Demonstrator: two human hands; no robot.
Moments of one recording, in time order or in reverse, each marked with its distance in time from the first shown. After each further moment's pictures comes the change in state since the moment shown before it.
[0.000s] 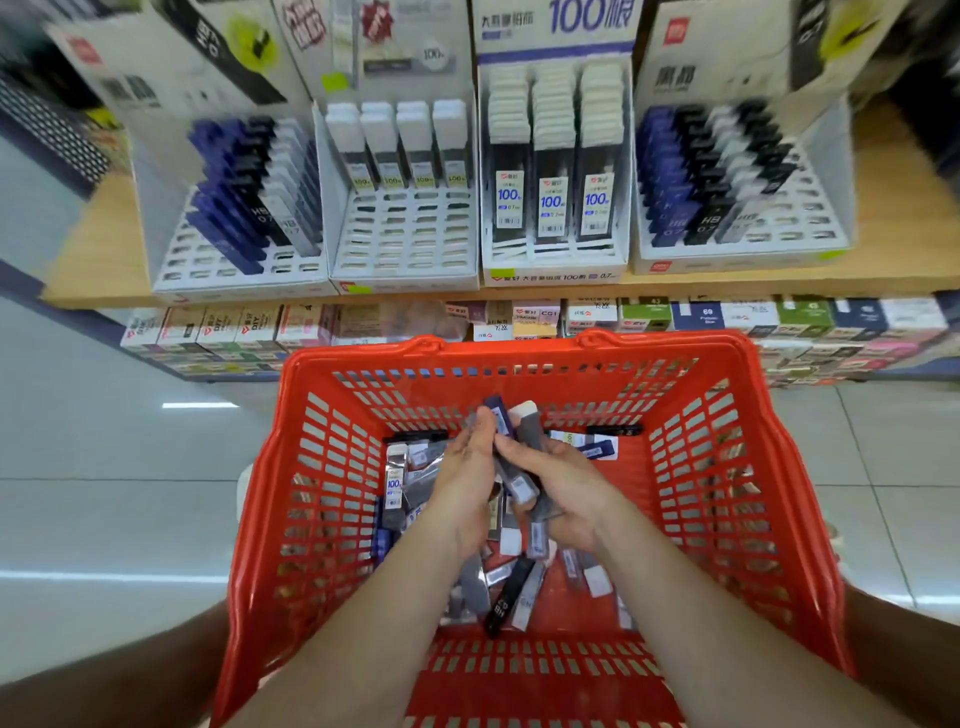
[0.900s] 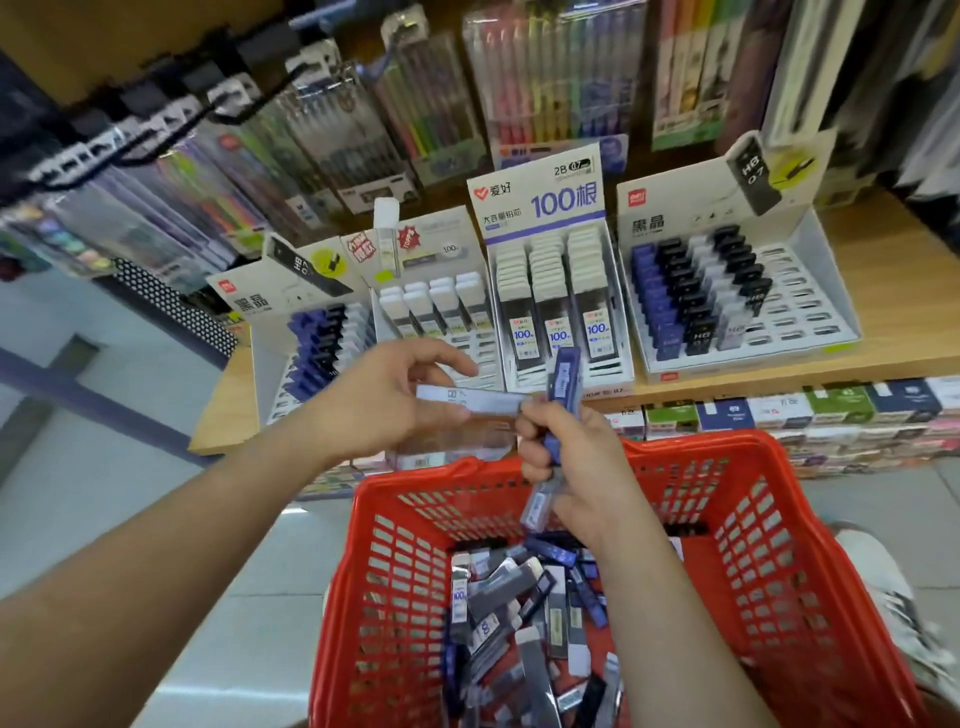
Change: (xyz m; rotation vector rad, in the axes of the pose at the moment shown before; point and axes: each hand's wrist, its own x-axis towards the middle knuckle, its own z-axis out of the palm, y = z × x) left_hand -0.097 0.237 0.014 1.245 -0.132 0.716; right_hand -0.038 -0.118 0.052 0.322 -0.144 -0.488
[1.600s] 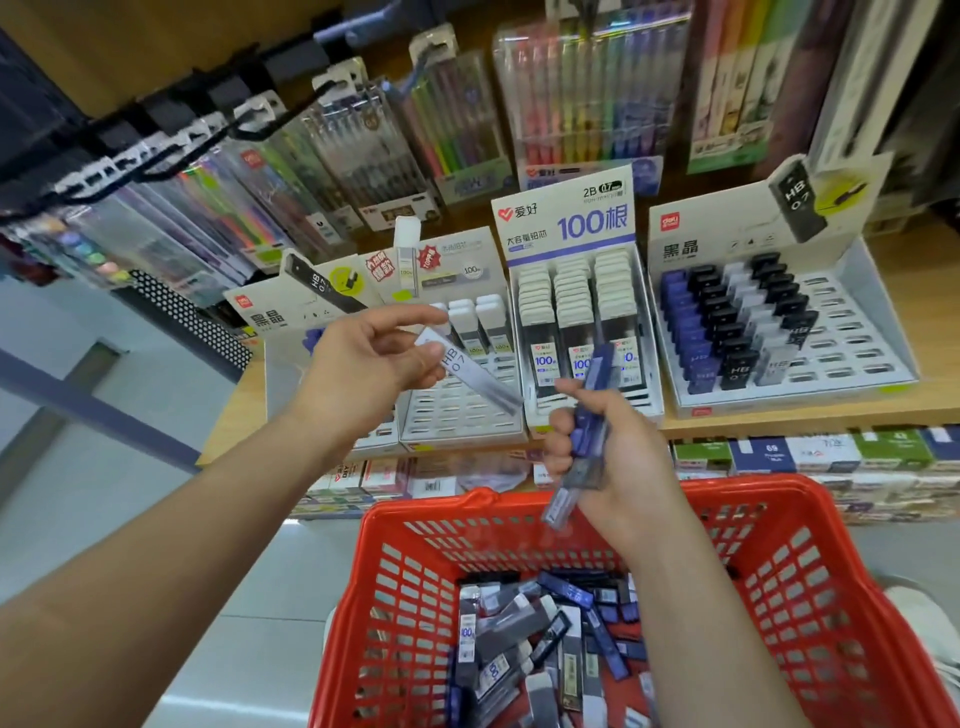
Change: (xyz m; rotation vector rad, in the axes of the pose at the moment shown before) left_hand 0.019 -0.002 -0.017 -0.414 0.373 -0.002; right_hand 0.018 -0.027 0.007 0.201 0.035 0.049
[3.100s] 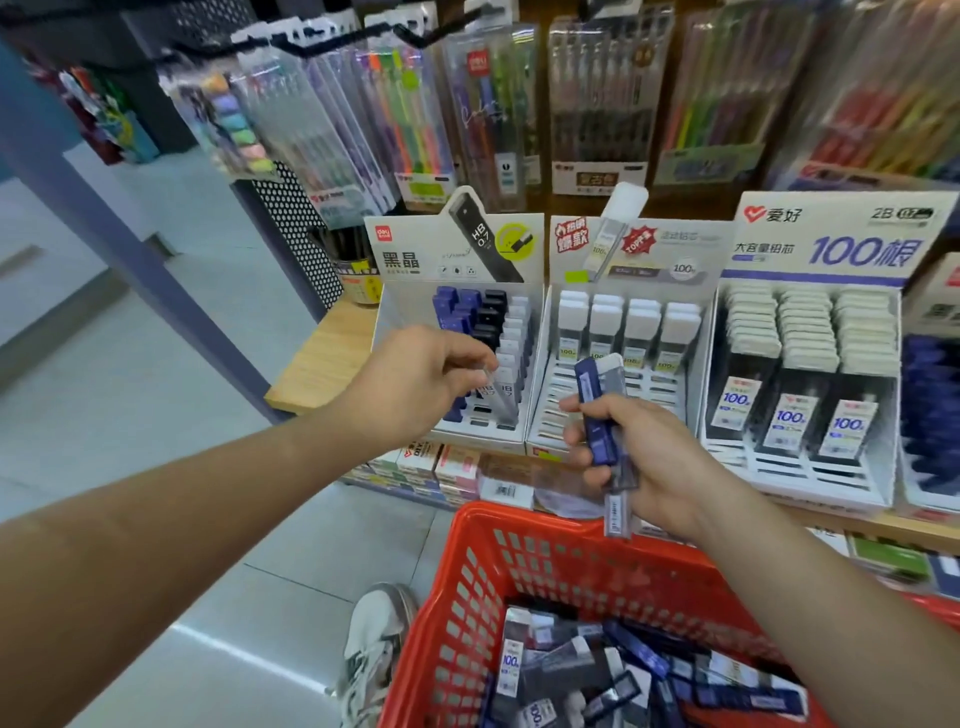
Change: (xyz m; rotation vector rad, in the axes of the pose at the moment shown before) left_hand 0.024 -0.101 -0.102 0.526 -0.028 0.127; right_hand 0.083 0.065 0.073 -0.628 -0.076 0.209
